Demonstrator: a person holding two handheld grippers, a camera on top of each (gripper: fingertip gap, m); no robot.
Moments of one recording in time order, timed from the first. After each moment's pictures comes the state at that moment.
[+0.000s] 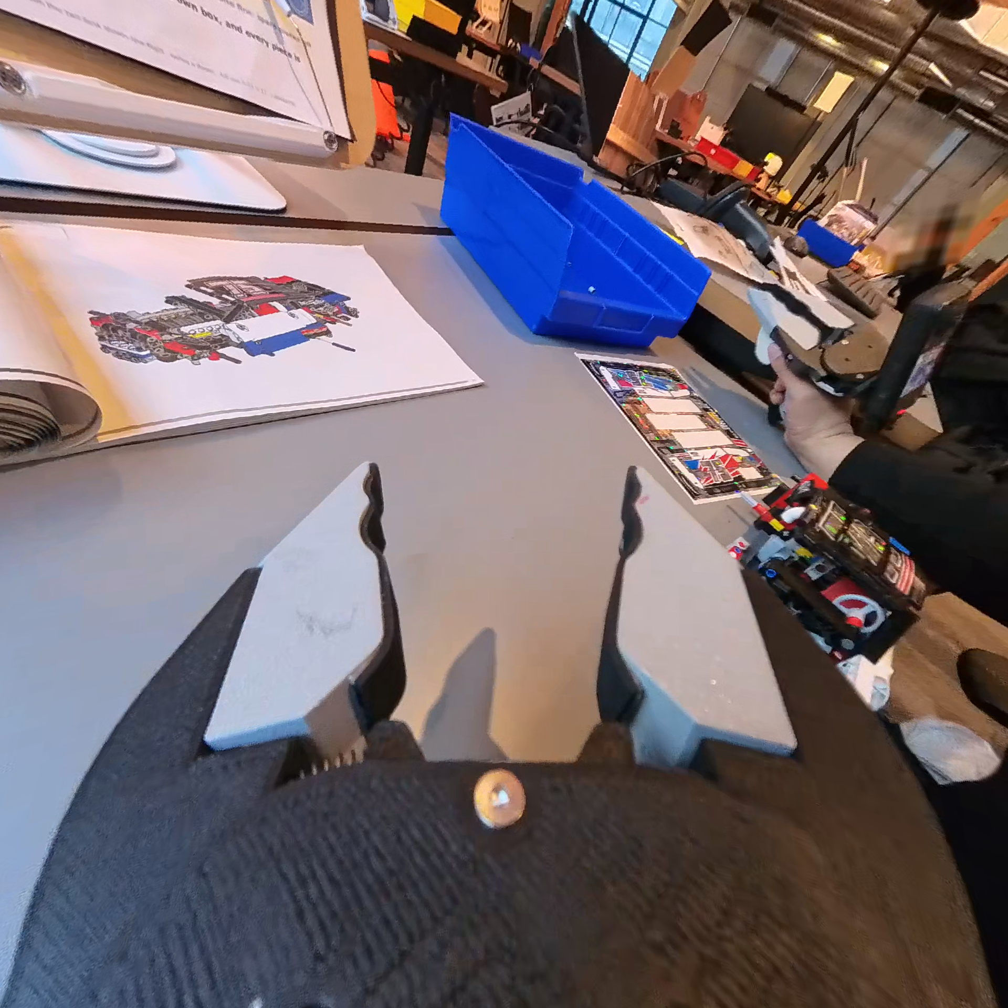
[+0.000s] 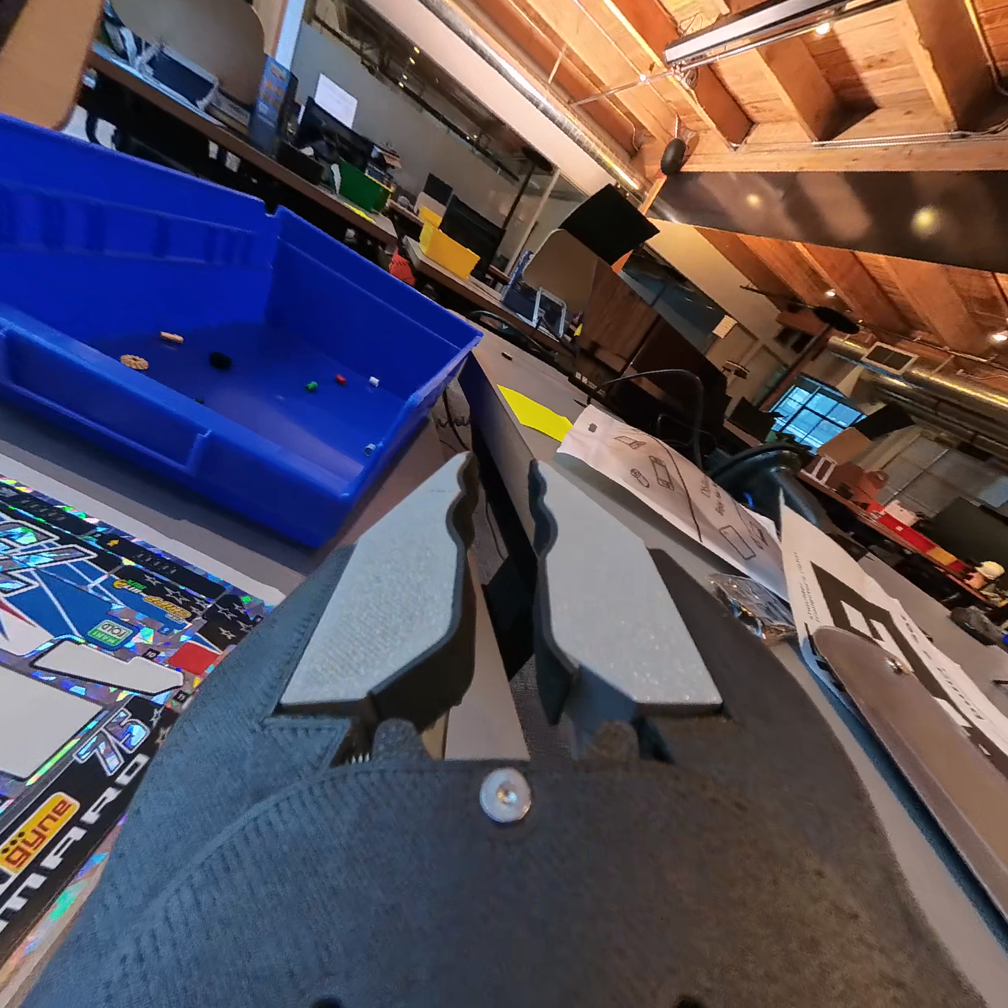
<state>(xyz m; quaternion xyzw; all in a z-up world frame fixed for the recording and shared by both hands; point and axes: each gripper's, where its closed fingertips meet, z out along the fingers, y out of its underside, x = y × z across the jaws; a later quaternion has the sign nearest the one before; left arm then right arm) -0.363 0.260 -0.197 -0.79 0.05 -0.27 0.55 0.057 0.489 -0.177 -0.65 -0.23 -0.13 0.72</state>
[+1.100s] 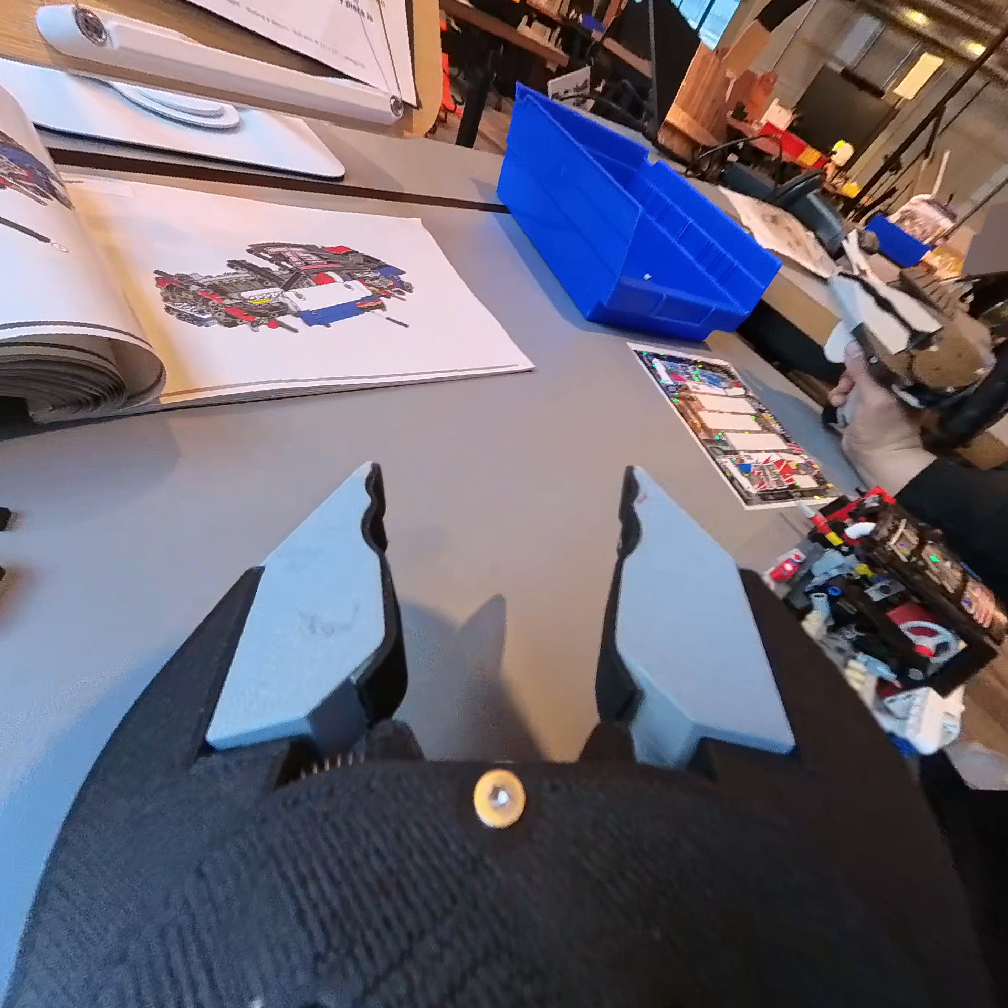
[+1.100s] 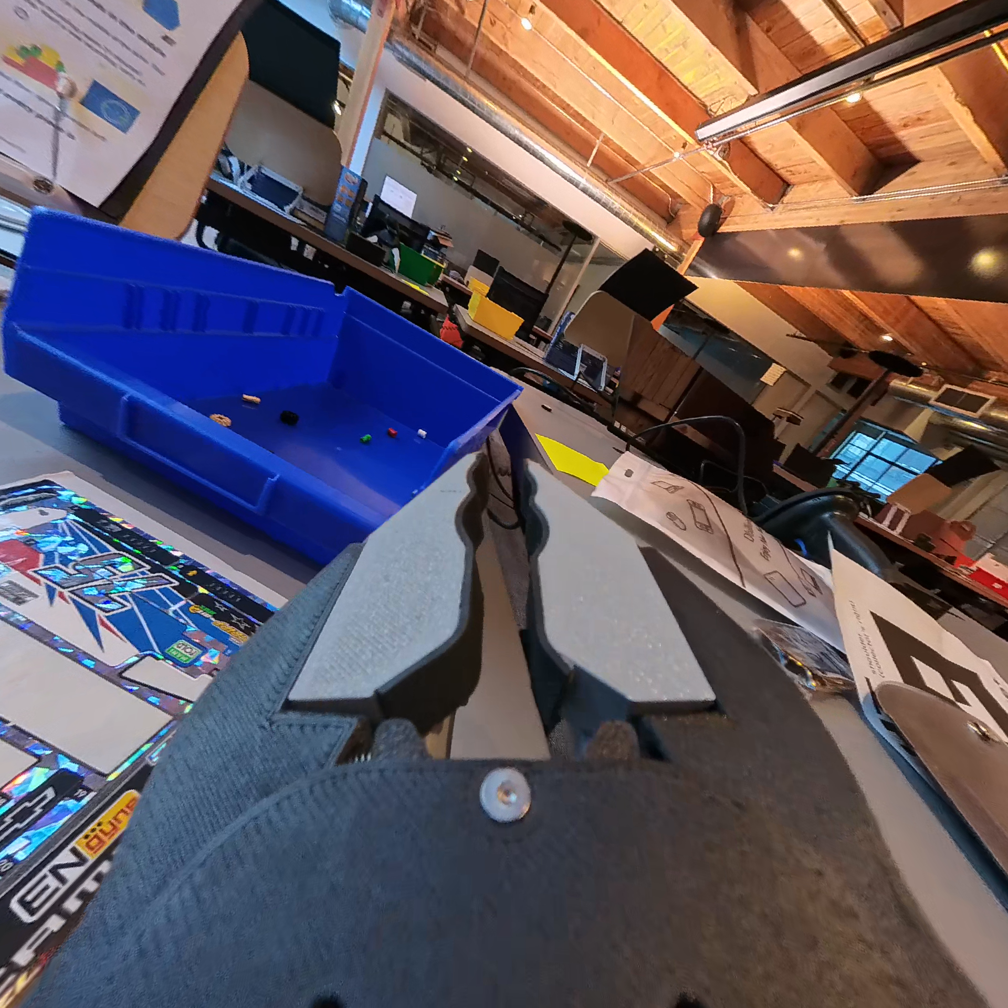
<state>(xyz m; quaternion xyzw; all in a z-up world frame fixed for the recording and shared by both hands) -0.380 0.270 -0.214 -0.81 0.02 -0.24 0.54 0.041 0.480 -0.166 -0.61 -0.25 -0.07 0.74</state>
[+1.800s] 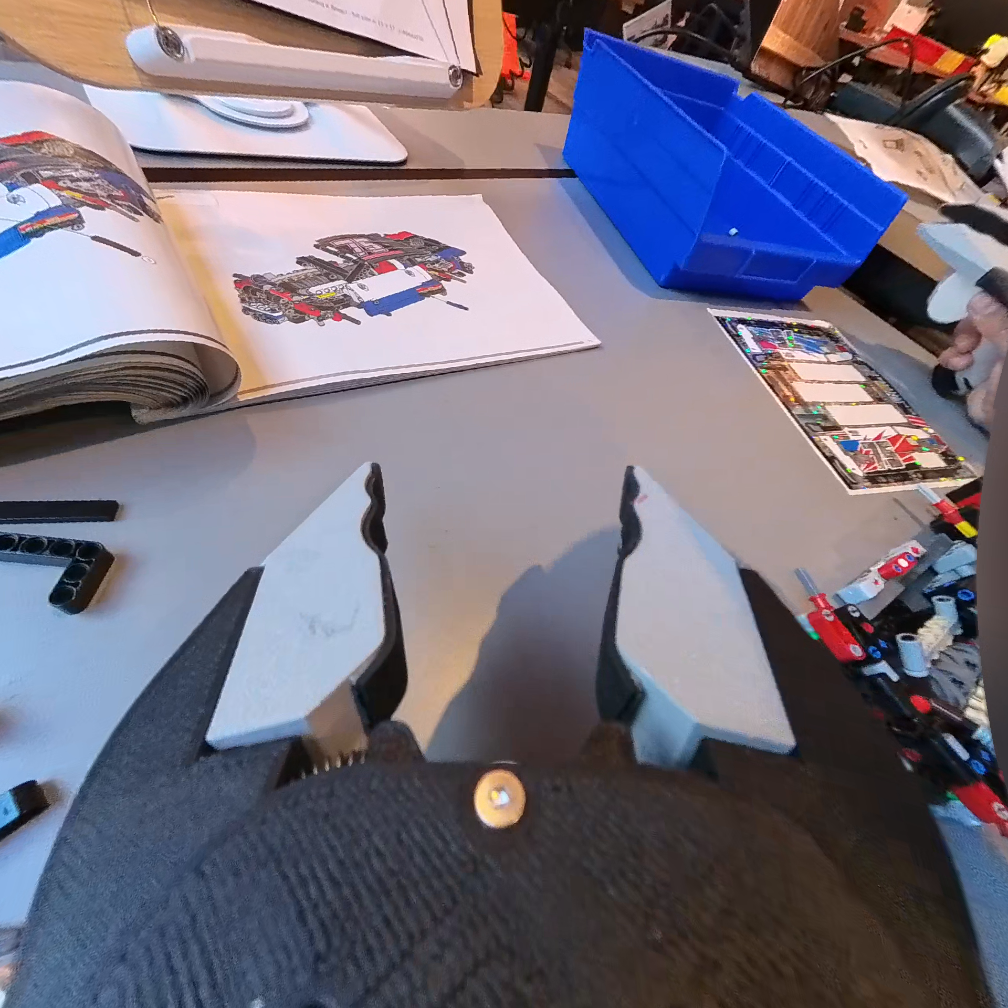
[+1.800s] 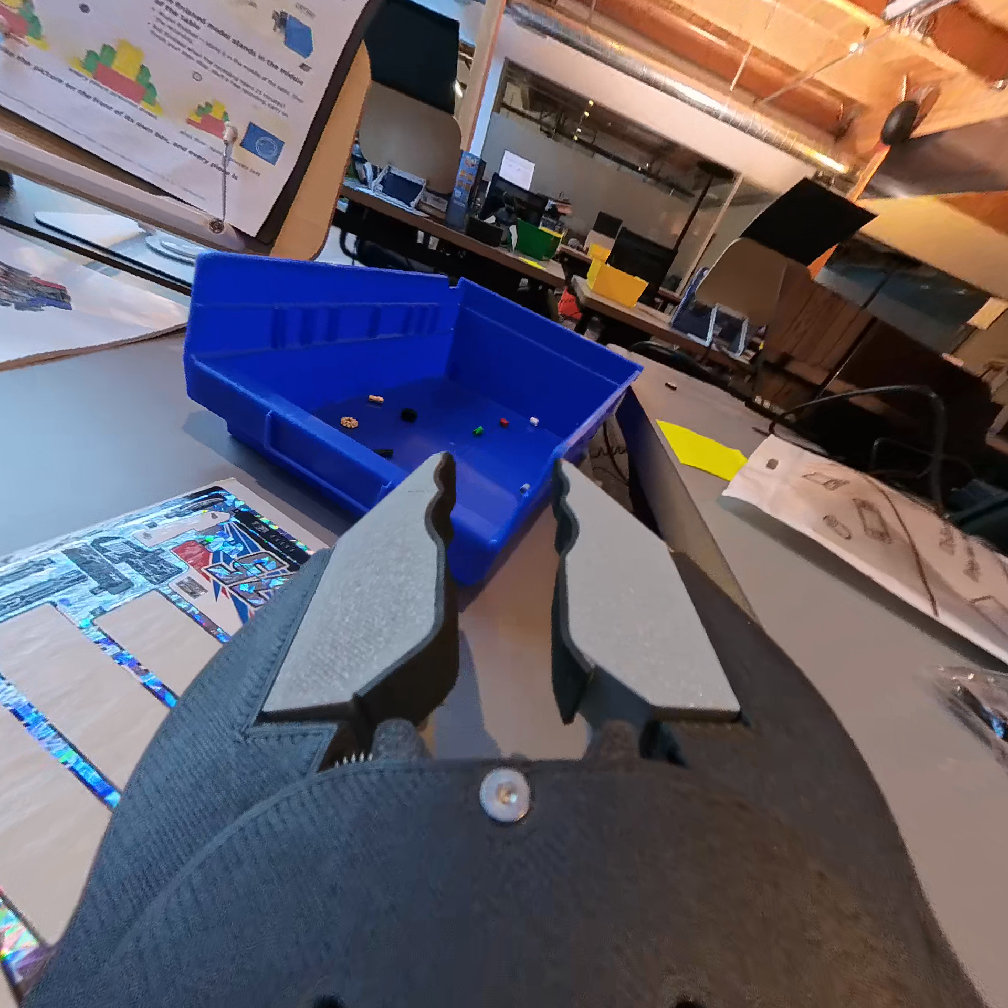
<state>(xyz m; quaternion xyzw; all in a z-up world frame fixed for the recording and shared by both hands) -0.395 0.277 -0.229 -0.83 0.03 -0.16 0.53 0.003 0.482 -0.184 -0.65 -0.29 0.05 0.70</state>
